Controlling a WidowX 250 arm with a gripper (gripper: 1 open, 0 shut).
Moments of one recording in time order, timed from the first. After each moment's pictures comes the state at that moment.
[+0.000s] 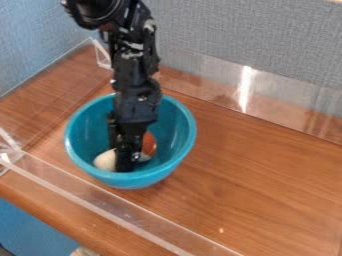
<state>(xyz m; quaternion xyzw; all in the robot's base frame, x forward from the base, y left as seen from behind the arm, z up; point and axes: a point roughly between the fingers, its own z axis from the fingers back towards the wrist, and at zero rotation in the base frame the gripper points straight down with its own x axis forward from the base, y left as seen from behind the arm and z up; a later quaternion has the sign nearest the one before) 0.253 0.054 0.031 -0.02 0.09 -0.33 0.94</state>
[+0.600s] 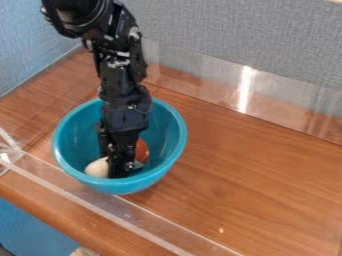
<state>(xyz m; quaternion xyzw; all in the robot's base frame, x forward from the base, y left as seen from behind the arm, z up) 0.245 0.048 0.028 -0.03 0.06 -0.31 0.95</state>
